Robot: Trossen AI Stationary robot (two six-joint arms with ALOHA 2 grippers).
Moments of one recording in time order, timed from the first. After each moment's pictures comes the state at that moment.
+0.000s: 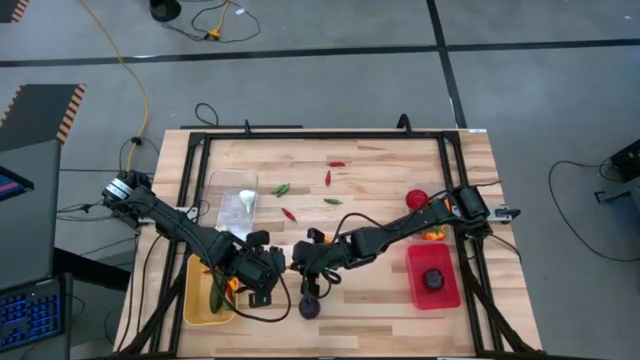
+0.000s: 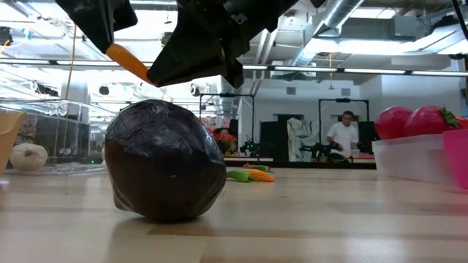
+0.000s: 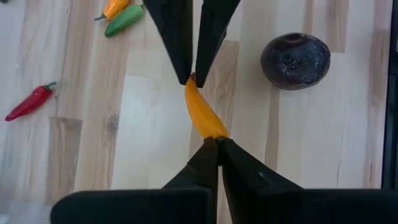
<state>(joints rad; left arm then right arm) -0.51 1.56 1.26 -0.89 -0.22 -0.61 0.29 2.03 1.49 -0.13 0.16 0.39</state>
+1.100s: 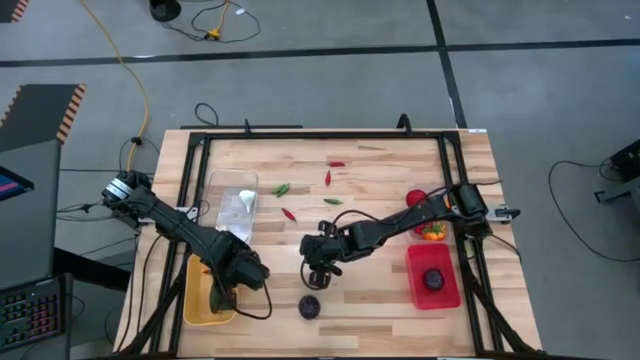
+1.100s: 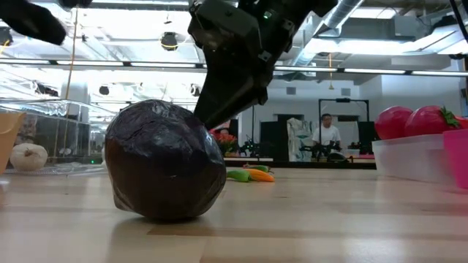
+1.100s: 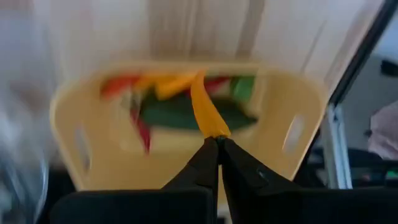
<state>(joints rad) -0.51 1.56 1.26 -1.33 0.29 -0.65 0.25 2.03 1.49 -0.39 0.15 0.38</state>
